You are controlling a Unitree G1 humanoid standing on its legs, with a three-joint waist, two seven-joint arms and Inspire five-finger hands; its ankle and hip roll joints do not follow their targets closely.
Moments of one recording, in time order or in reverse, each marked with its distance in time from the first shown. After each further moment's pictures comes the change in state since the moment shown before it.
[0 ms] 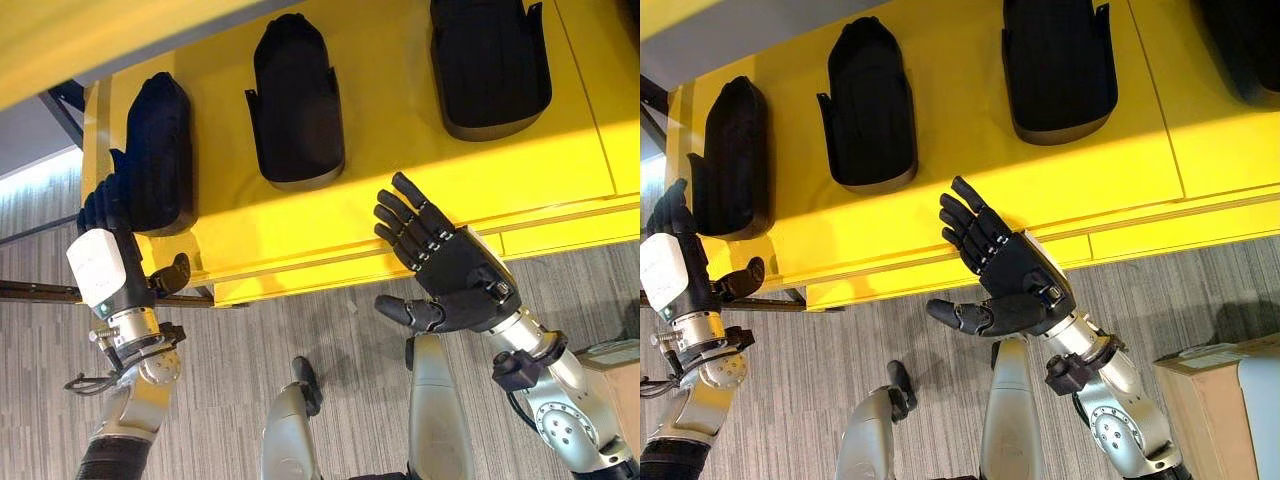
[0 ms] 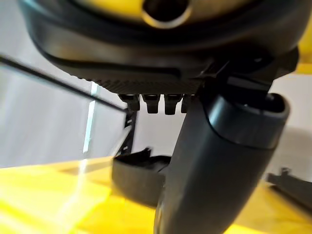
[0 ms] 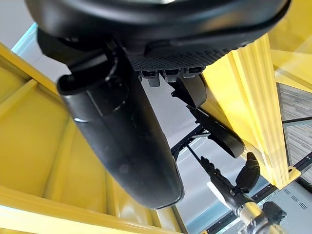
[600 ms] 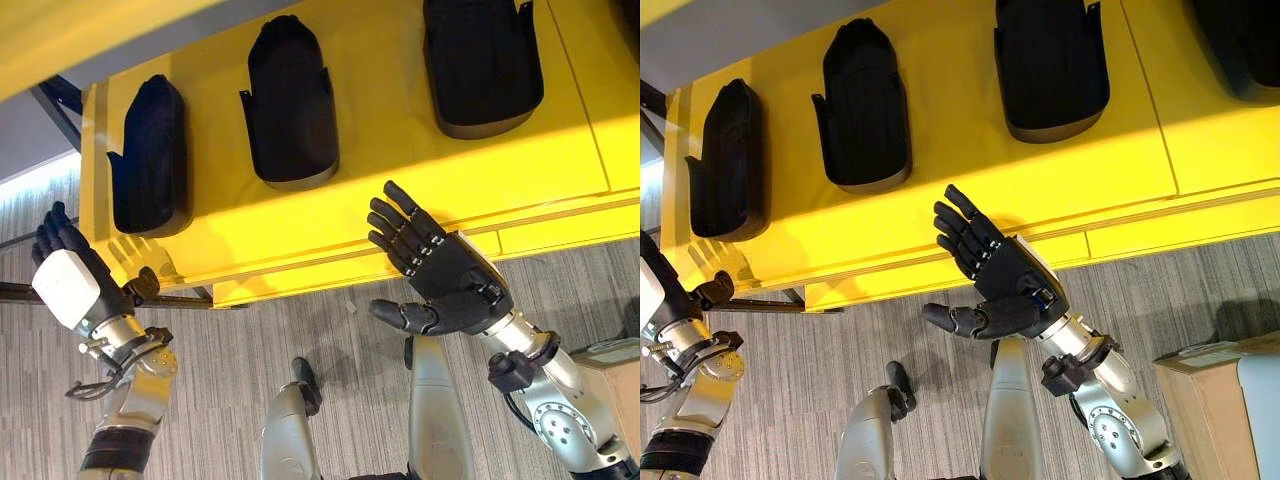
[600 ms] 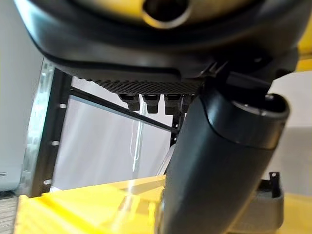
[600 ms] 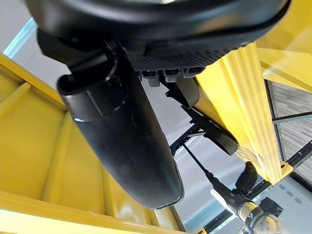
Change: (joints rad) left arm -0.046 -0.001 0.007 0.072 -0.101 0.170 0.156; right arm -0.004 -0.002 0.010 -0.001 -0.001 0.036 -0.008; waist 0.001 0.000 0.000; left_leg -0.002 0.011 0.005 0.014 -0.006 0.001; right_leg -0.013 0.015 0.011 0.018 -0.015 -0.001
